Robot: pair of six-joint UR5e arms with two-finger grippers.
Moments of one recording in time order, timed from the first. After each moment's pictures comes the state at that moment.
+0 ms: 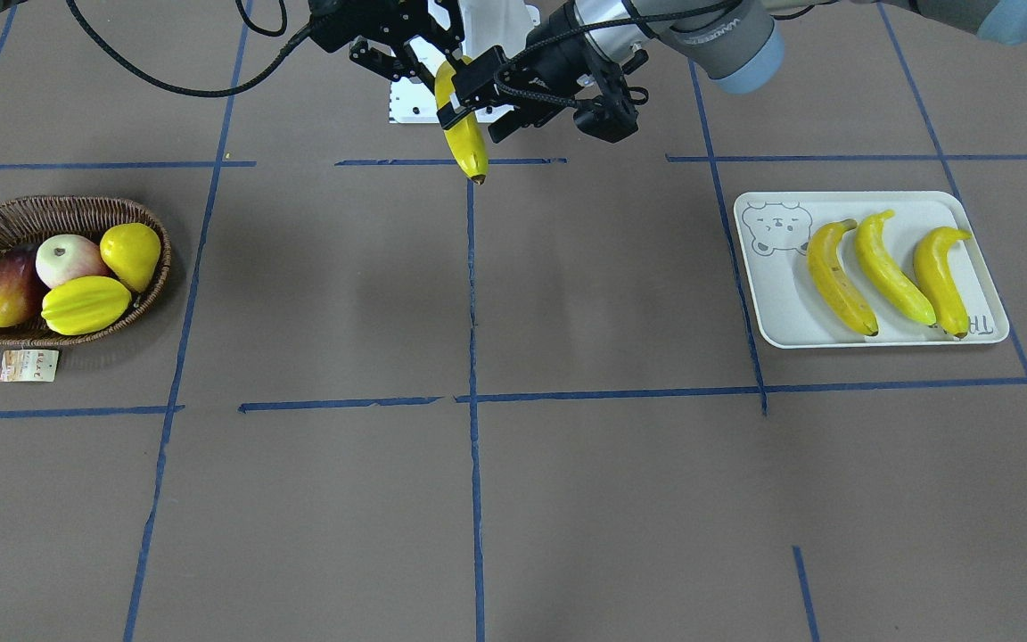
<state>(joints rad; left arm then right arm) -0.53 -2.10 -1.88 -2.36 -1.99 -2.00 0.41 -1.08 2.18 -1.34 1.85 1.36</state>
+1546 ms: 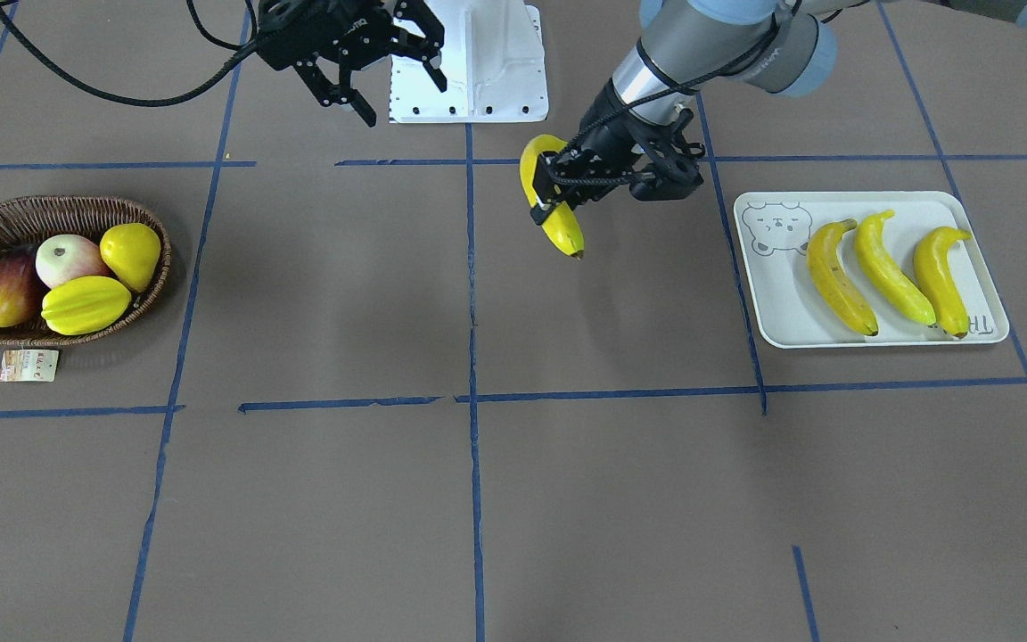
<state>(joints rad) -0.65 -2.01 -1.88 -1.97 -1.99 -1.64 0.56 -1.11 2.20 -1.46 1.89 1.32</state>
